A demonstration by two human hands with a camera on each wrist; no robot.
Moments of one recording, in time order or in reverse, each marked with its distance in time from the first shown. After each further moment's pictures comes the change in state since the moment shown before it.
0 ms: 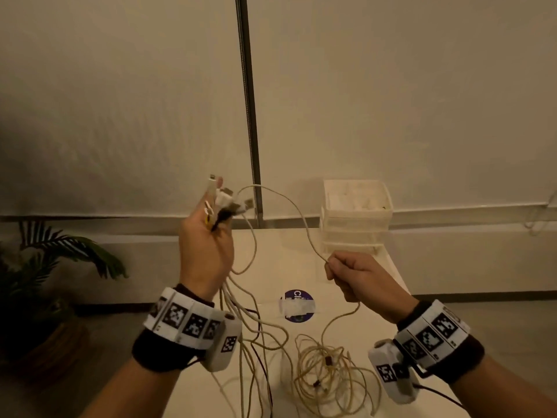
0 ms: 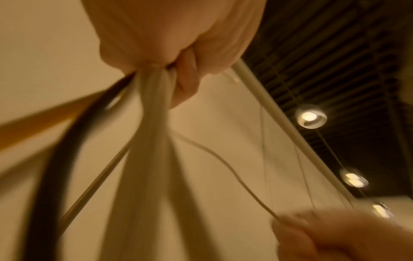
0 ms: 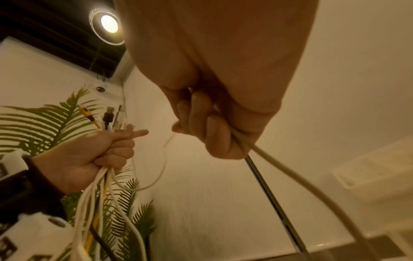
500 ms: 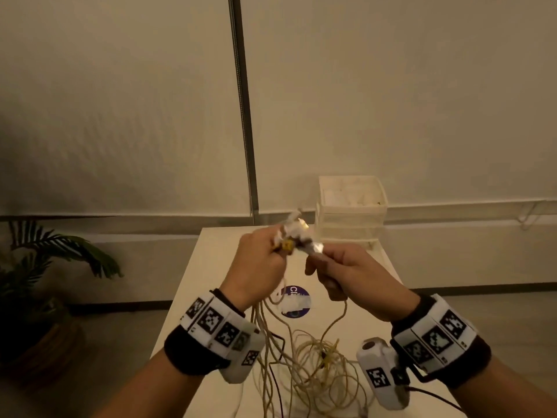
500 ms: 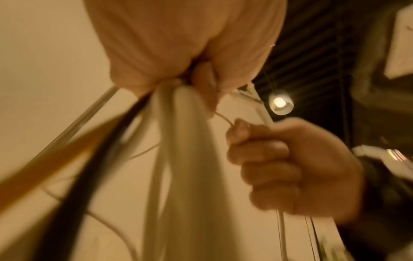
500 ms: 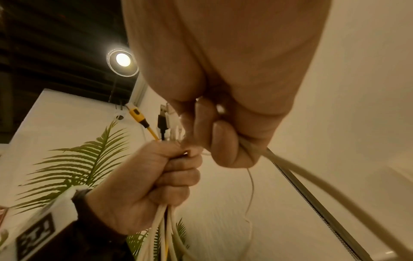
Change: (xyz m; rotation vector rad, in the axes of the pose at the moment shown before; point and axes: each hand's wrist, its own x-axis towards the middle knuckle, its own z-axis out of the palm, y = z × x) left_hand -0.025 -0.017 0.043 0.377 -0.480 0.099; right_hand -0.015 -0.033 0.011 0.093 -0.083 -0.051
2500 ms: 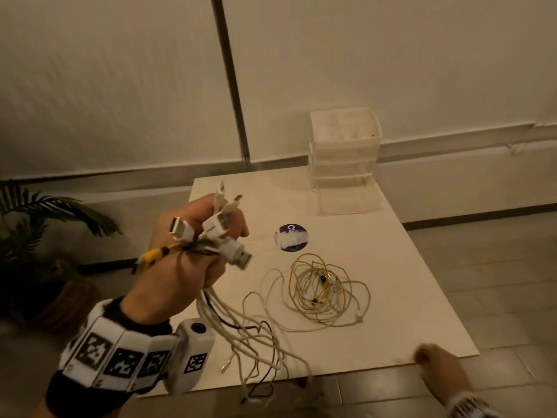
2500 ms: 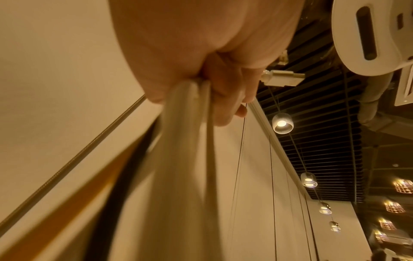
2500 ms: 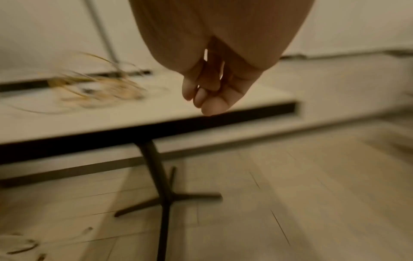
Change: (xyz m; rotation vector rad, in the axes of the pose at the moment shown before) left_hand -0.105 0.017 -0.071 -0.465 -0.117 0.037; right_hand -0.230 0.336 -0.004 -0.809 0.348 0.632
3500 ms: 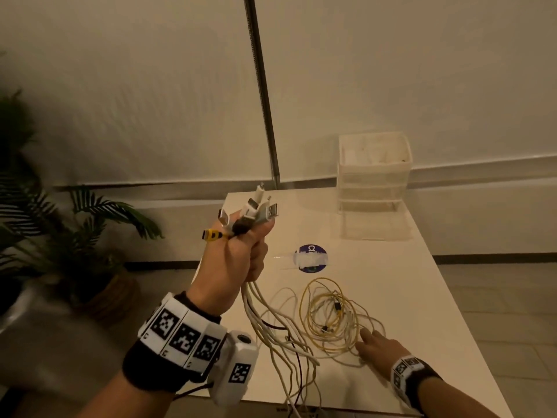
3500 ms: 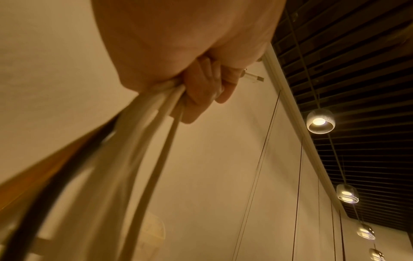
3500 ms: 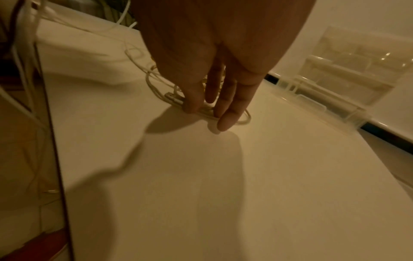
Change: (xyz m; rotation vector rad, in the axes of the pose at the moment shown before) left_hand 0.029 0.000 0.064 -0.233 0.259 -0.359; right_hand 0.090 -0.108 0.002 -0.593 -0.336 -0.710
